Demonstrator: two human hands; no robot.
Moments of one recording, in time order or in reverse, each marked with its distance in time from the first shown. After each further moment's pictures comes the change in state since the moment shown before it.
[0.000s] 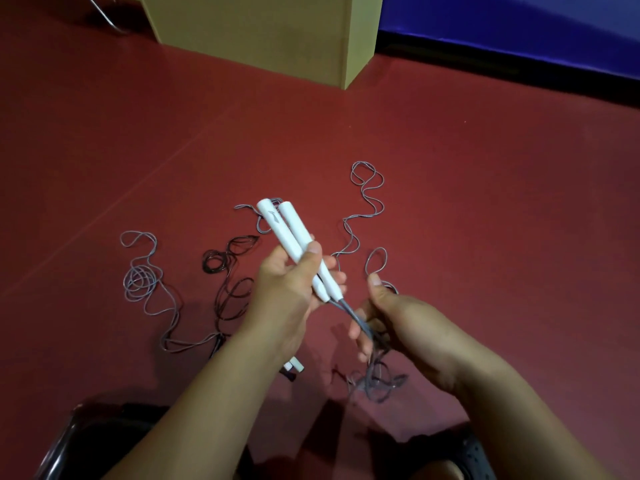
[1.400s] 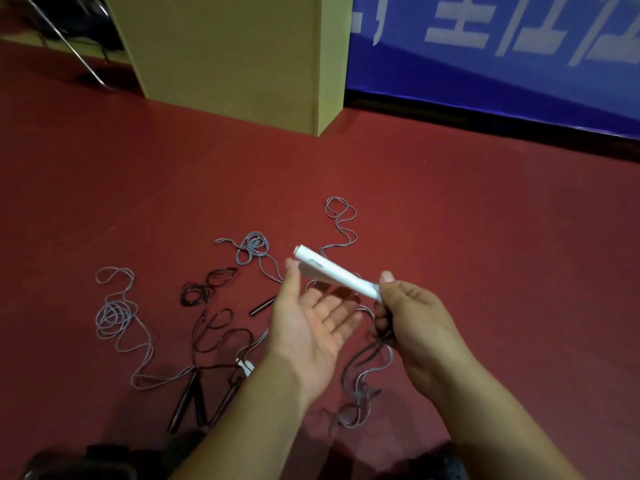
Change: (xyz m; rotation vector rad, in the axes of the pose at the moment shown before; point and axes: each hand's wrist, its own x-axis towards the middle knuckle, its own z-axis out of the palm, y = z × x) left_hand -0.051 -0.028 0.033 -0.399 -0.115 -0.370; right_hand -0.037 0.015 -0.010 0.402 0.537 -0.245
